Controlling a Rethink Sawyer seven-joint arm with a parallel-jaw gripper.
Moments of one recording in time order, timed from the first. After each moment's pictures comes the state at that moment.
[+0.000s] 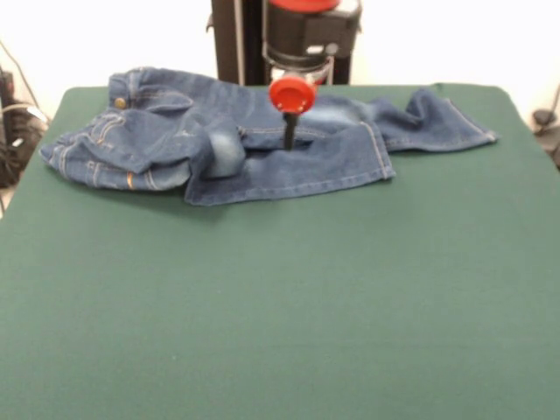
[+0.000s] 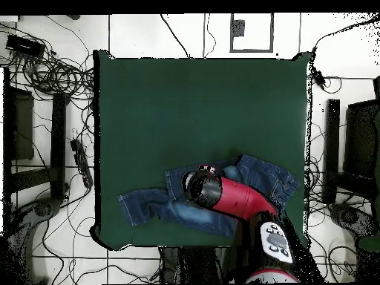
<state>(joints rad) -0.17 -0.56 -0.13 1.86 0.04 0.33 3.16</state>
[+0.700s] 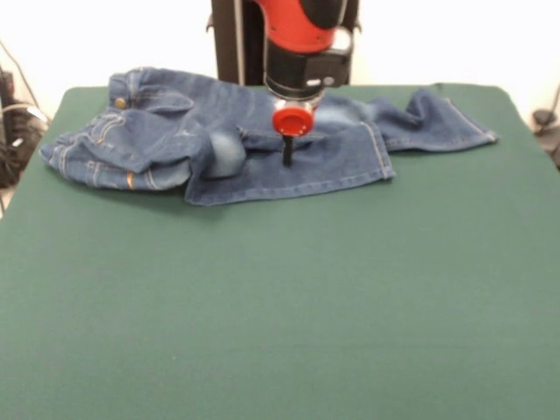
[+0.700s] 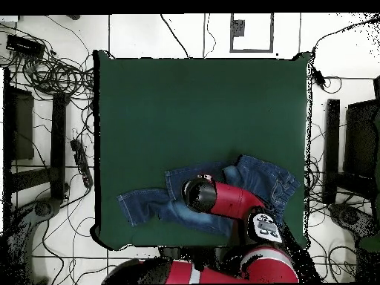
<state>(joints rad) -0.17 -0.44 -0.13 1.85 -0.04 0.28 3.16</state>
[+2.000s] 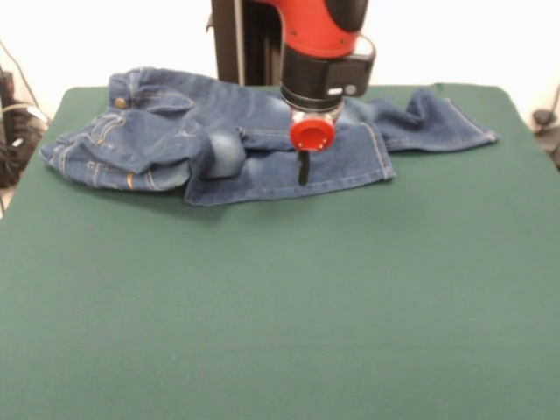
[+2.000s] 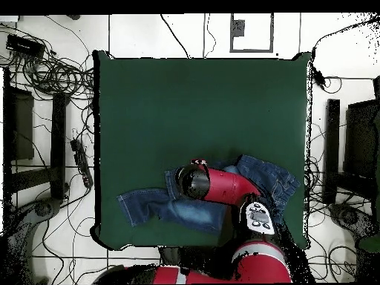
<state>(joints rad) -0.14 -0.46 -0.10 1.76 -0.04 0.30 3.16</state>
